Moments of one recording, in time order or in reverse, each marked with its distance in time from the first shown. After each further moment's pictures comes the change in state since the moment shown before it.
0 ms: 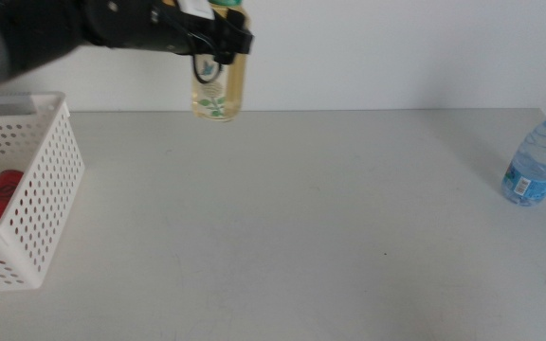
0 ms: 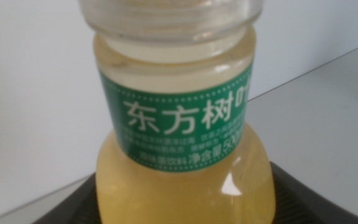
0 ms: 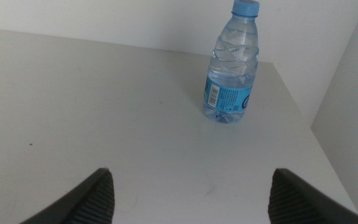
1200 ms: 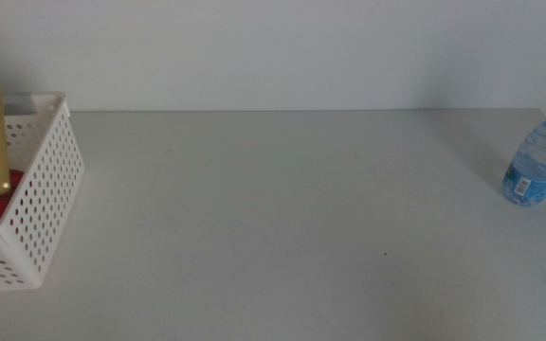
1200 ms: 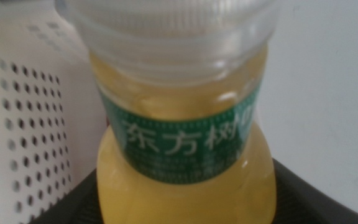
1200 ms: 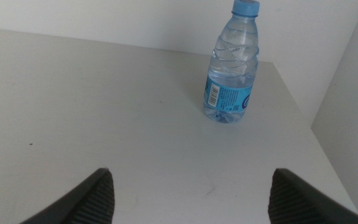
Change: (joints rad) left arm 0.709 0.085 -0.321 -0.099 0.959 0.202; right arm 0.000 0.000 0.000 0.000 0.000 0.000
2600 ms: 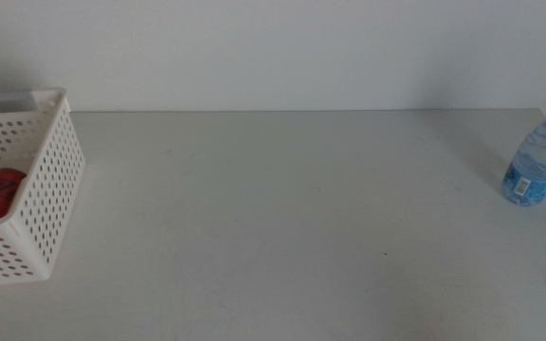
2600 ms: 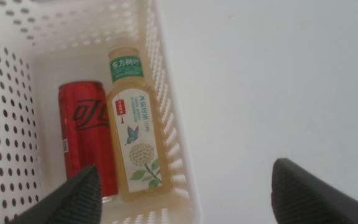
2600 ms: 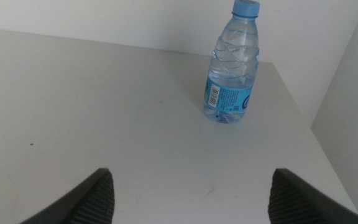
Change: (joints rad) left arm -0.008 -0.419 0.392 -0.105 -0.124 0.027; right arm 0.000 0.000 0.000 0.000 0.000 0.000
